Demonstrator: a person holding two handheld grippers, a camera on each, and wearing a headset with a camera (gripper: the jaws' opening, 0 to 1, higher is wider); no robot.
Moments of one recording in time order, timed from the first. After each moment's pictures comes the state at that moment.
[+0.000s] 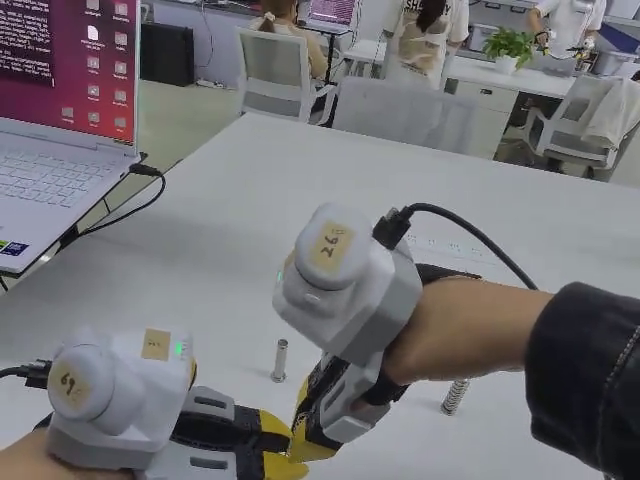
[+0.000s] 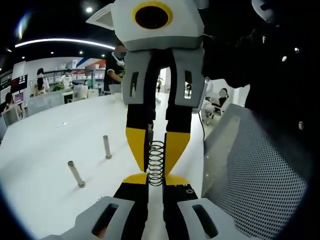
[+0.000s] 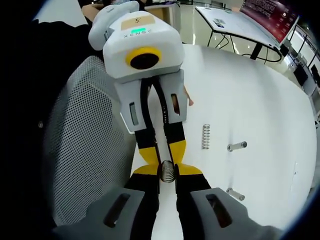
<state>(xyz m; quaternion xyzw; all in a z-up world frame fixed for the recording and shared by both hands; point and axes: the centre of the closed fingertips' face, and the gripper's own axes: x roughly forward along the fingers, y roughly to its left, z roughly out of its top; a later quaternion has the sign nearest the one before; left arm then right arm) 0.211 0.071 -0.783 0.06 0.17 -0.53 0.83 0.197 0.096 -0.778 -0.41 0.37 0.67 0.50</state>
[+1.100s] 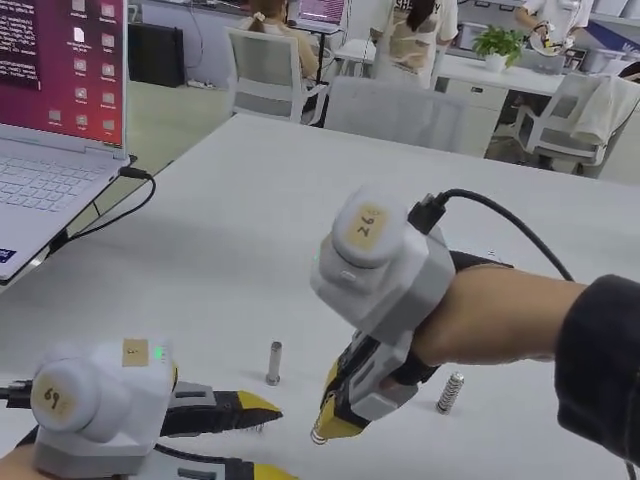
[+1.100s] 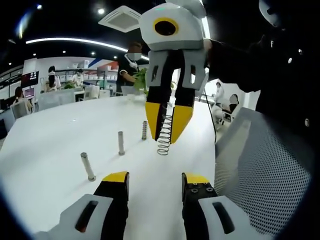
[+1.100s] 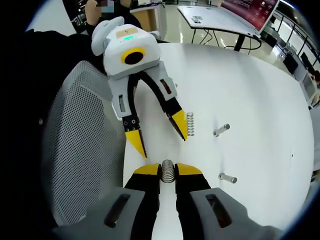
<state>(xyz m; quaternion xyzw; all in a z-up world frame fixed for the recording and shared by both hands) 0.227 0.089 -0.792 0.04 0.17 -0.48 0.86 0.227 0.070 -0.766 -0.39 0.39 0.63 0.54</state>
